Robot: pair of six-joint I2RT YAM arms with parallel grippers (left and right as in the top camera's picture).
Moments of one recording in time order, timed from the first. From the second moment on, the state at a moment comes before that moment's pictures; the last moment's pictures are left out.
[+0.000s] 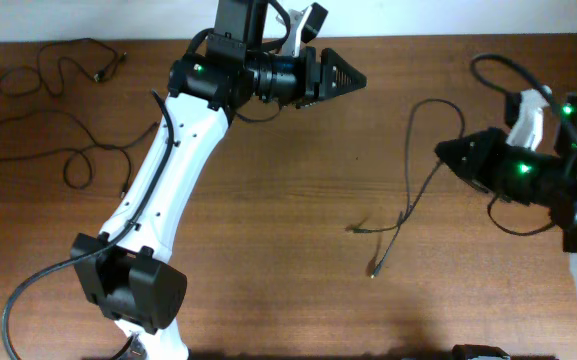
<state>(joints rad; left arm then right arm) -0.35 1.91 1.97 -0.74 0.99 -0.59 -0.06 1.21 1.47 -1.08 -0.64 0.47</state>
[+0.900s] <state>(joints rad) -0.35 1.91 1.97 -0.74 1.07 -1.44 0.33 1.33 1.47 -0.82 -0.48 0.37</state>
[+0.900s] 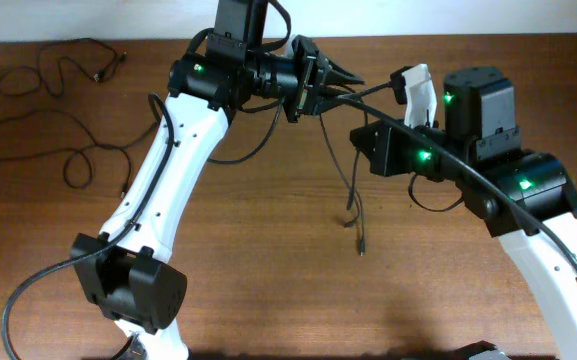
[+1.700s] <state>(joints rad) -0.35 1.92 1.97 -0.42 1.00 -0.59 0.10 0.97 1.49 -1.08 -0.41 0.38</state>
